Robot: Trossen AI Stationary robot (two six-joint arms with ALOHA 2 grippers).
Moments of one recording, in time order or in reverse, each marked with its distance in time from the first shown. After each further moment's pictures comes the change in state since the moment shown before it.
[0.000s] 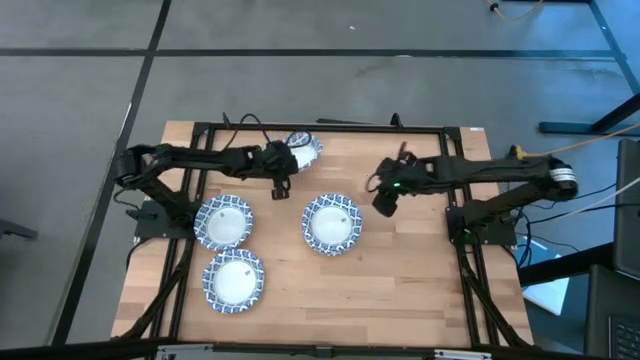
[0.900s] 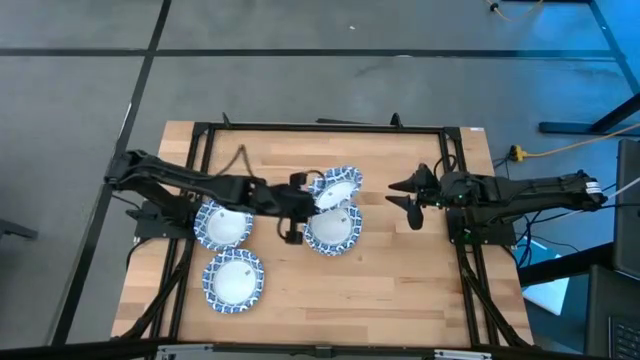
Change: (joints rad) left arm -0.491 -0.049 0.278 -0.035 -0.064 -0.214; right arm 0.095 -0.609 -0.548 0.622 -0.099 -0.057
